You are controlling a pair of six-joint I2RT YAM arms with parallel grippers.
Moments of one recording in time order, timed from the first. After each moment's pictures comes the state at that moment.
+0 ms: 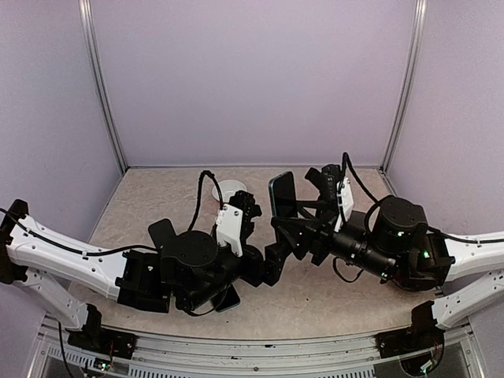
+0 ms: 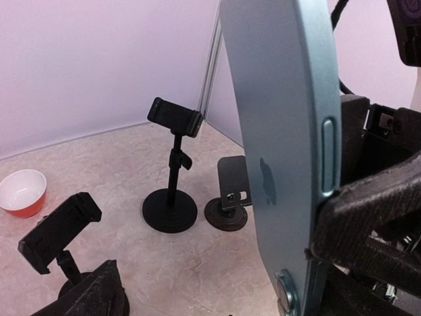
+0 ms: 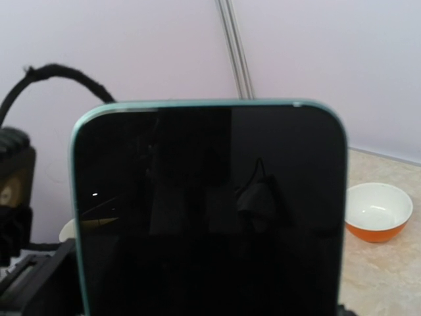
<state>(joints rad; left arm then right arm) -1.48 1.46 0.96 0.35 -0.73 -0.31 1.35 1.04 0.77 0.27 0.44 0.26</state>
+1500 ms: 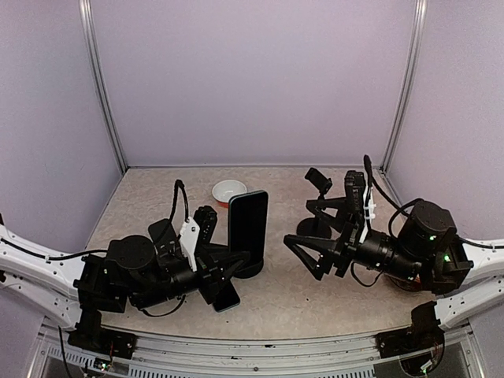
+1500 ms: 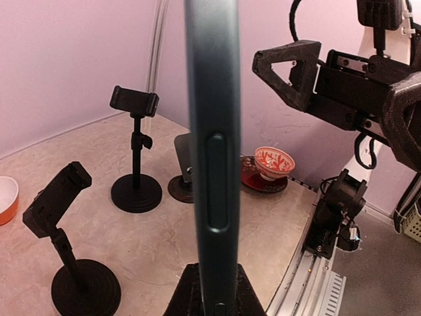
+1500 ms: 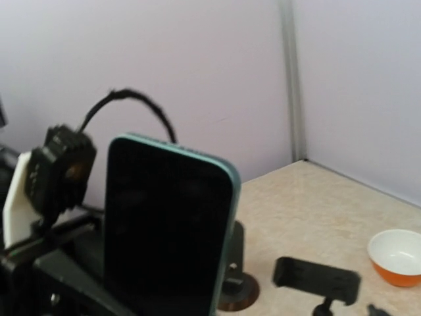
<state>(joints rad) -1.47 1.16 0.69 0.37 -0.46 -0.25 1.39 0.89 0.71 0.27 0.32 0.10</state>
